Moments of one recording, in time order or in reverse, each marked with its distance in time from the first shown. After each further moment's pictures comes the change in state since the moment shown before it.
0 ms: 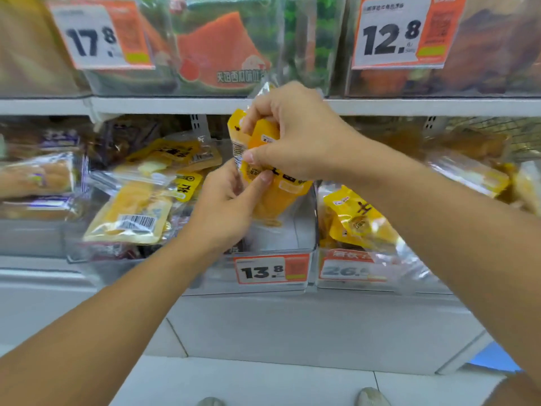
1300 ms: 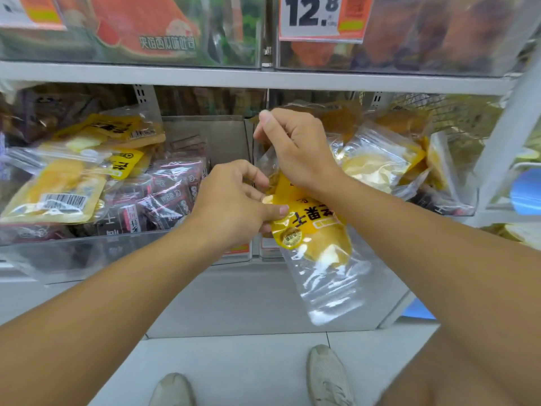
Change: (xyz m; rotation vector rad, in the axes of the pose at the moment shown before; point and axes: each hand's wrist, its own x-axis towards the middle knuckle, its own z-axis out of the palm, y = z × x) left_hand -0.033 0.054 0.076 0.077 -0.140 -0.439; right_hand -0.064 0.079 0.011 0.135 0.380 0.070
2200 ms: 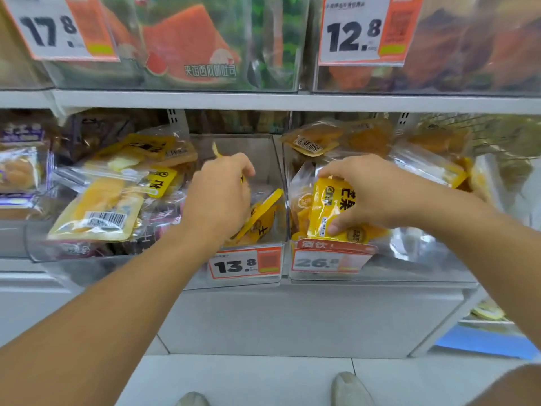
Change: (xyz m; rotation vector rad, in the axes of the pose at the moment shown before) left_hand 0.065 -0.041 -0.055 0.781 0.412 0.484; right_hand -0.009 -0.009 -0.058 -0.635 -0.731 0.202
